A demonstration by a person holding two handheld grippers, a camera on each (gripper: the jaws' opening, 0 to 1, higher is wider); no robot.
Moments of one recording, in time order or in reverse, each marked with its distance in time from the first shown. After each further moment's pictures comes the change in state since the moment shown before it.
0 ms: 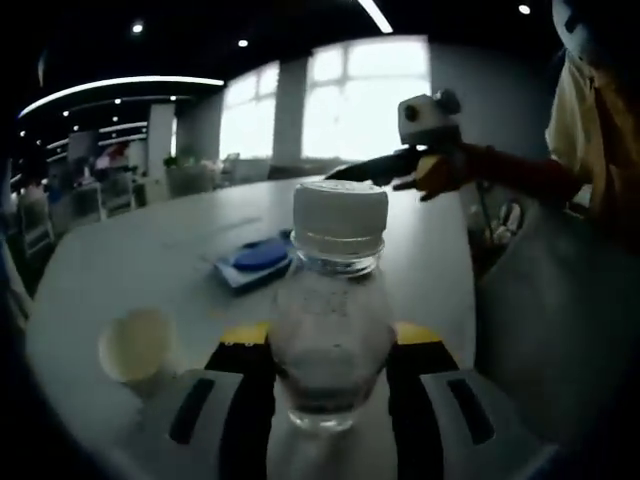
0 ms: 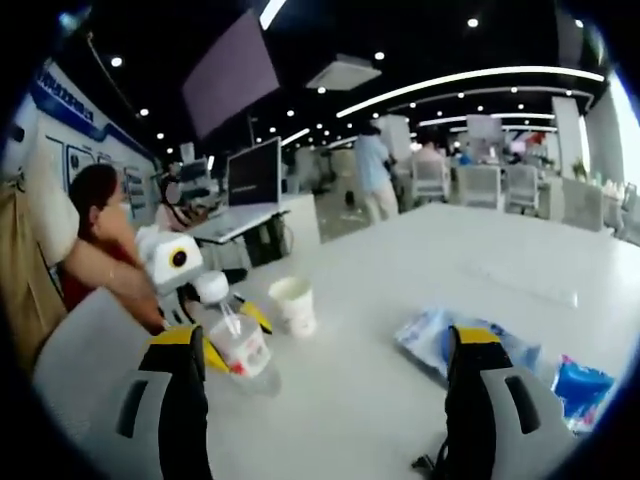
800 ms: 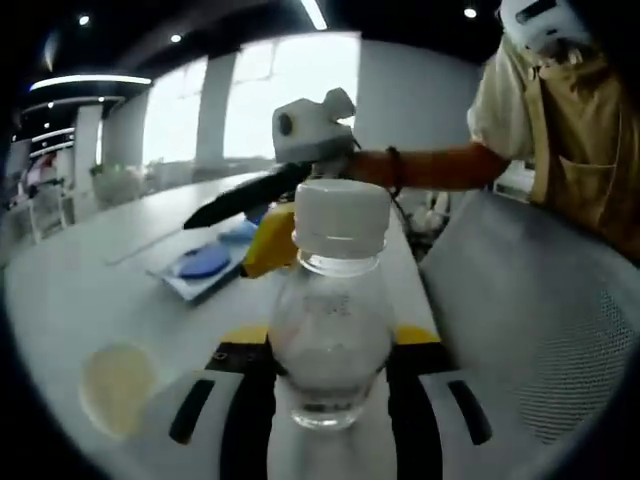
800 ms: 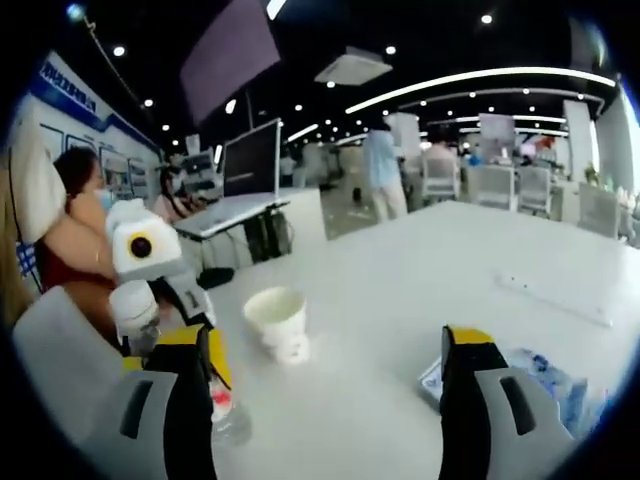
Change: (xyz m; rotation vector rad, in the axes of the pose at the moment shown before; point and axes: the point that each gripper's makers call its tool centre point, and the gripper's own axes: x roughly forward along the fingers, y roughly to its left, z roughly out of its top) left arm -0.007 -0.009 -0.003 0.076 0.015 -0.336; right arm 0.101 -0.001 -0.017 -0.036 0.041 0.050
